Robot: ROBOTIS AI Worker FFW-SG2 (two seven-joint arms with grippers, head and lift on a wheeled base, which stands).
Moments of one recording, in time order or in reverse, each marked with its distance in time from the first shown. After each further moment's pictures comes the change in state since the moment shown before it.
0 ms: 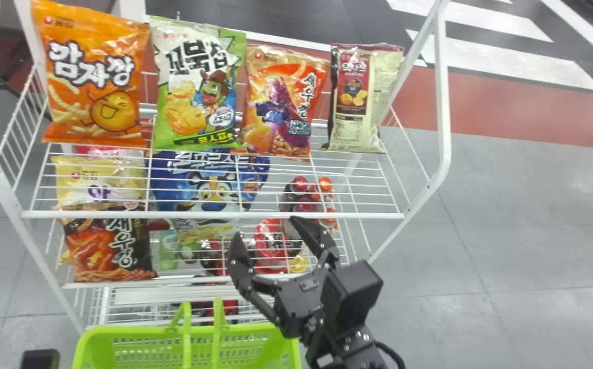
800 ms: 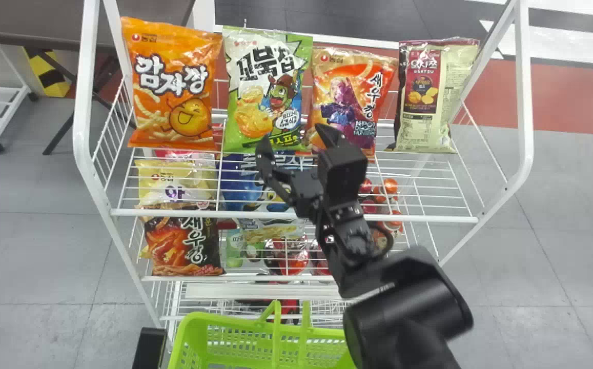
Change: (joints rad) left arm -0.048 0.019 -0.084 0.027 -0.032 -0.007 -0.001; right arm -0.550 0.165 0.057 0.464 0.050 -0.025 -0.014
